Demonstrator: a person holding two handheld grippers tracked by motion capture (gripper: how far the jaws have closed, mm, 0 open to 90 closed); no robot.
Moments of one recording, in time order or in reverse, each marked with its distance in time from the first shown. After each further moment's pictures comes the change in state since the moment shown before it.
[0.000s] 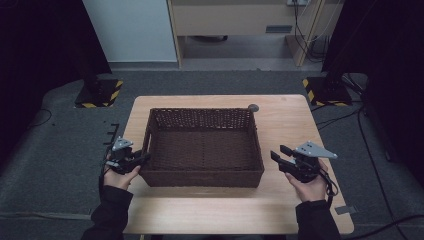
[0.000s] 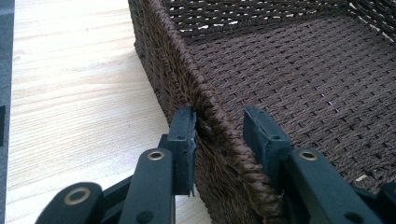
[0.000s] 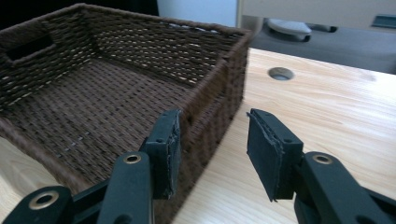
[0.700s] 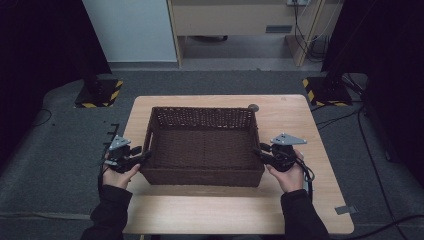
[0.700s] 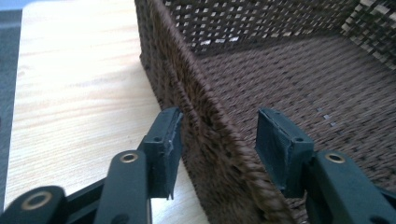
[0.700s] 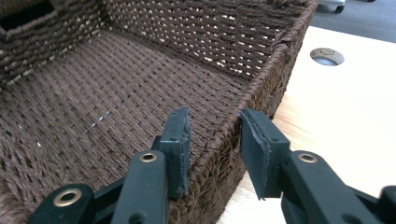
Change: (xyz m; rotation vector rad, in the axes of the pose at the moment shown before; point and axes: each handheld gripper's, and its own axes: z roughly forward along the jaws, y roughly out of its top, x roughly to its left) left arm 0.004 0.001 -0.004 -0.081 -0.018 -0.009; right arm 0.013 0.004 0.060 0.120 0.056 -0.005
